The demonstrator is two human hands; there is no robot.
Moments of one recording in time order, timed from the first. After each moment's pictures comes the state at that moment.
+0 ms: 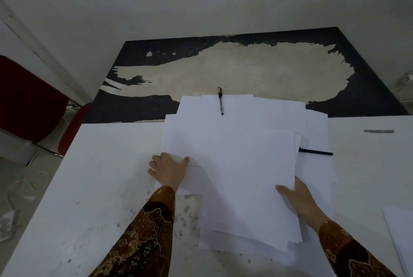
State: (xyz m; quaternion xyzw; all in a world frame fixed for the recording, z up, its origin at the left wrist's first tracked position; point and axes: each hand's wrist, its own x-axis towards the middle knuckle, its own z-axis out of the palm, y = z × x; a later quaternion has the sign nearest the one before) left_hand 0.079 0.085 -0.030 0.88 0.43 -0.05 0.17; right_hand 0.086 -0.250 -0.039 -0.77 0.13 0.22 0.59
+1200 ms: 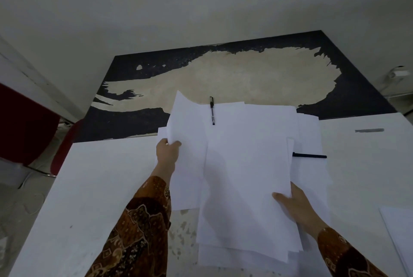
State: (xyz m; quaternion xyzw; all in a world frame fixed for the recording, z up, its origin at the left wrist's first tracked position) left_hand 0.144 0.087 0.029 0.70 0.41 0.05 0.58; right_hand 0.088 -0.253 -0.044 -0.75 0.12 0.21 0.61
